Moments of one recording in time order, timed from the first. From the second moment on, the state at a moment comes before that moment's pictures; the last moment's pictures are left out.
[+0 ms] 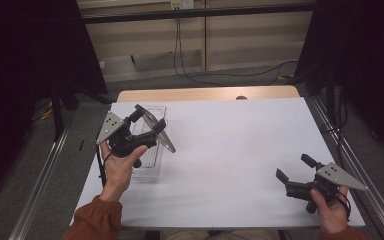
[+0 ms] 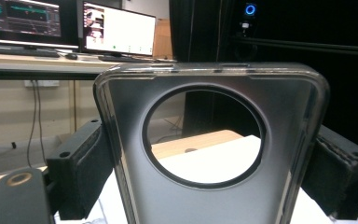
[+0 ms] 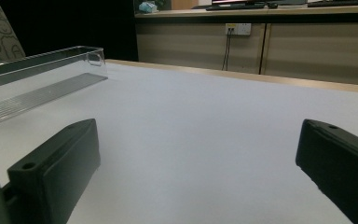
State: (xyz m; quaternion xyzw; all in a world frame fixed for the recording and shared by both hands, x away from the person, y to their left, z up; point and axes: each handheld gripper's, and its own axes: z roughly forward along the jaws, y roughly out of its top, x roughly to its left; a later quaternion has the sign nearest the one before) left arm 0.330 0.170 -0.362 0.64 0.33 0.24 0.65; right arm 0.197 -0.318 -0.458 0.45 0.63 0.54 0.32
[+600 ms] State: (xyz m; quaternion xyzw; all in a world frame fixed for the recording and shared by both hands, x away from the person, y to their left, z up) left arm 0.341 0.185 -0.353 0.61 0.36 0.29 0.65; right arm 0.197 -0.317 -0.458 0.45 0.63 0.54 0.32
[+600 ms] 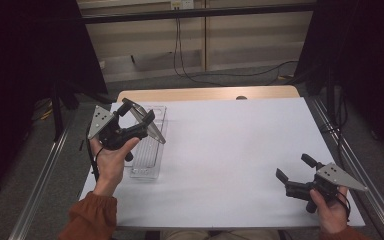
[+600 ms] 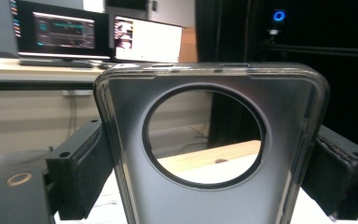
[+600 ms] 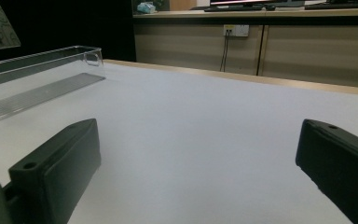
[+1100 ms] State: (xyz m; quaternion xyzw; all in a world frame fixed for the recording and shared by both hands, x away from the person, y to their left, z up) left arm 0.357 0.191 -0.356 0.61 0.37 0.32 0.62; right arm 0.198 -0.316 -0.459 0.45 0.63 0.54 0.33
